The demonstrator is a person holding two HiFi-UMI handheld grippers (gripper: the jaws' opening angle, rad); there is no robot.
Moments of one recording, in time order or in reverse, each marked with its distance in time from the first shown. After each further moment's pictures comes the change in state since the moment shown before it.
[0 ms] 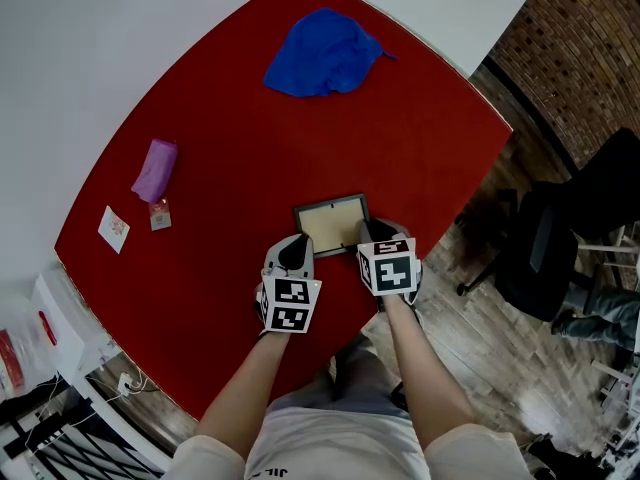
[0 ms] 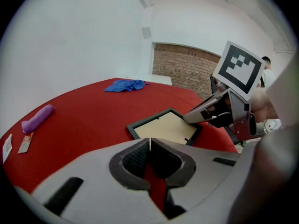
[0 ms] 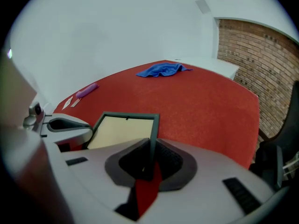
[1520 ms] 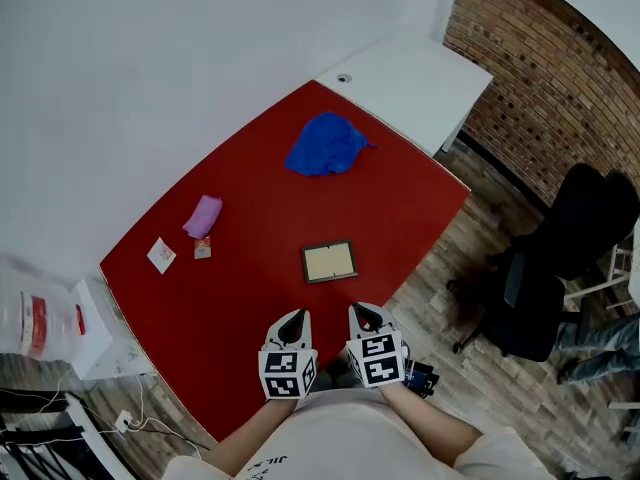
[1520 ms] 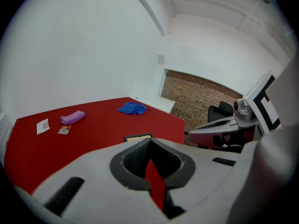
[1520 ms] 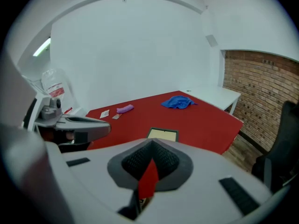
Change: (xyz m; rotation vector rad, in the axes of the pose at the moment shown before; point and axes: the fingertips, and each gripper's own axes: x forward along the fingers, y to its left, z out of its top) left arm -0.202 -0.080 0.046 -0.214 -0.205 0.081; right arm -0.220 0.086 -0.020 -0.133 -0.260 0.093
